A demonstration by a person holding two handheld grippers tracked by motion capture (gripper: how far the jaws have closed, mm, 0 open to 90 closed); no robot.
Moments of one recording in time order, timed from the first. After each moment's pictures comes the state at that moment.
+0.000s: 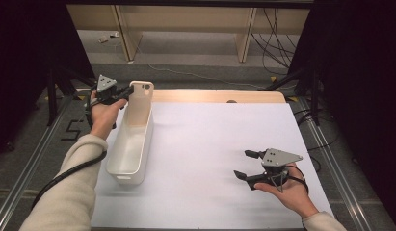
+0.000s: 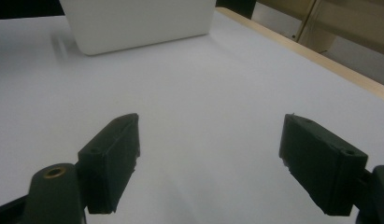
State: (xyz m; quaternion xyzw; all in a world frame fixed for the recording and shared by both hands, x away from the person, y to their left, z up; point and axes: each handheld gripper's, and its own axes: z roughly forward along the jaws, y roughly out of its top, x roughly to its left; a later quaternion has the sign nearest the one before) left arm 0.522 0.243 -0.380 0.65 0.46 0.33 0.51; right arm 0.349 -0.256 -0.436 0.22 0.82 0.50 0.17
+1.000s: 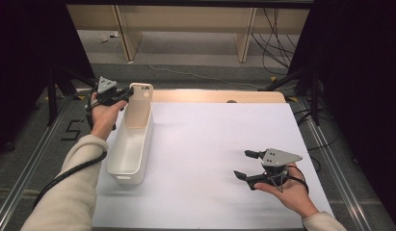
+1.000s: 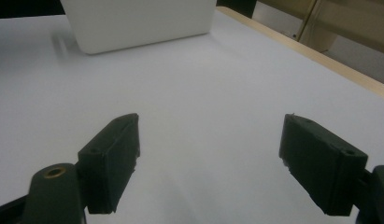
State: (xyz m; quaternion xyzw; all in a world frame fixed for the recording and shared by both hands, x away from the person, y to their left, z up) left arm 0.524 0.246 -0.389 0.65 0.46 0.32 0.50; right arm 0.349 -0.256 -0.436 0.22 0.82 0.50 0.17
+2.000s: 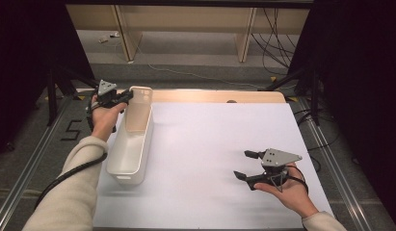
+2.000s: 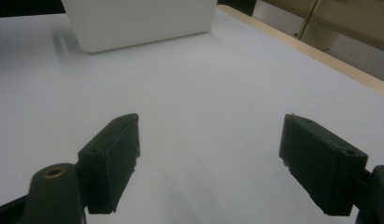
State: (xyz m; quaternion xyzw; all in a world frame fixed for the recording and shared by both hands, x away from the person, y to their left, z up) left arm 0.526 0.249 -0.401 0.66 0.48 0.31 0.49; right arm 0.349 -0.256 -0.437 0.21 0.83 0.49 0.17
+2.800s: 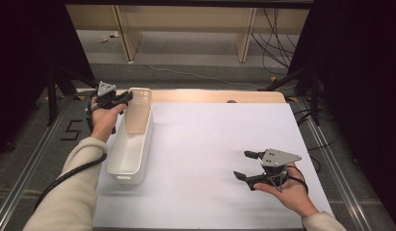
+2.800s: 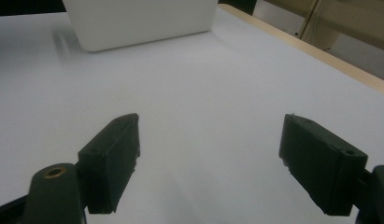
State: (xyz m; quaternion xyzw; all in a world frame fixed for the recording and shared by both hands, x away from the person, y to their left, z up) left arm 0.526 0.252 -0.406 0.65 0.49 0.31 0.49; right arm 0.349 -0.255 -0.437 0.21 0.83 0.49 0.17
